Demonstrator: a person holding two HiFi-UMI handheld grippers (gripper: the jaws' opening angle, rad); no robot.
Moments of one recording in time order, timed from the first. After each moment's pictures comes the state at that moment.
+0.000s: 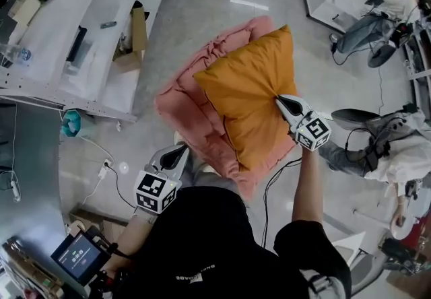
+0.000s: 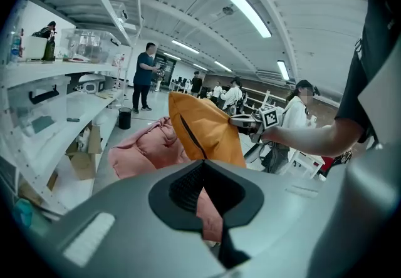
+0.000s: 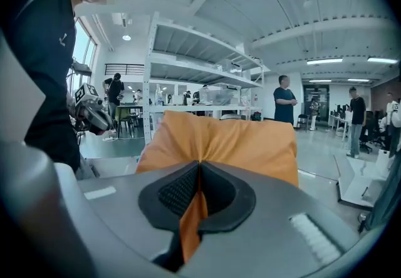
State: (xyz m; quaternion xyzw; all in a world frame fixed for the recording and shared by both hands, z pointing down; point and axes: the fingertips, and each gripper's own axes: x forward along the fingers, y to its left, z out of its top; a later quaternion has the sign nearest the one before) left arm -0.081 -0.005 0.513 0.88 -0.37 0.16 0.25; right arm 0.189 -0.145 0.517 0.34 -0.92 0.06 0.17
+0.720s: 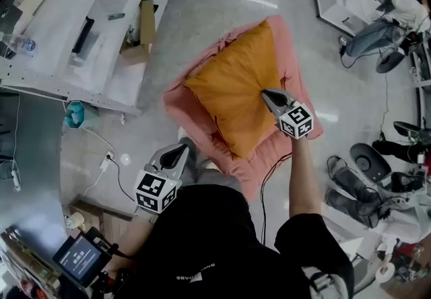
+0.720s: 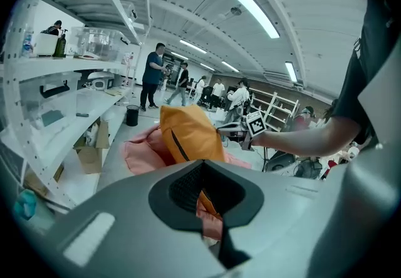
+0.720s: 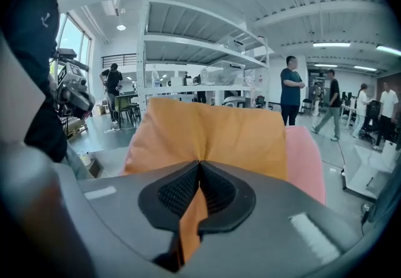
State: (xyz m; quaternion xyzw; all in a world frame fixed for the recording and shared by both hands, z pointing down) left arm -0.105 -0.008 0.522 0.86 -0.40 0.16 0.27; right arm 0.134 -0.186 0.599 0.32 -0.91 0.10 0.23
